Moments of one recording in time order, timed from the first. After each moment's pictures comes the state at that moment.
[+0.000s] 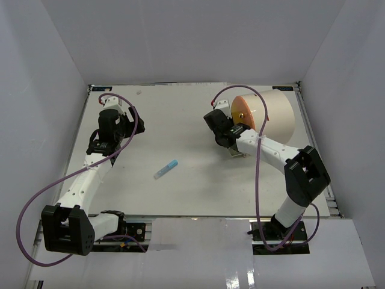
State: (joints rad) left arm -0.13 1.15 0.87 -0.14 -0.07 -0.32; right arm 0.76 1.66 1.25 -0.44 0.67 0.25
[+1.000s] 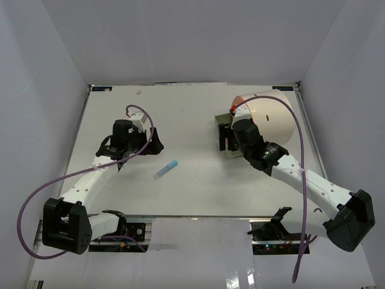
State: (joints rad) left arm -0.21 1.18 0.79 -0.25 0.25 -0.24; right arm 0.74 1.19 0.96 -0.32 0.37 0.25
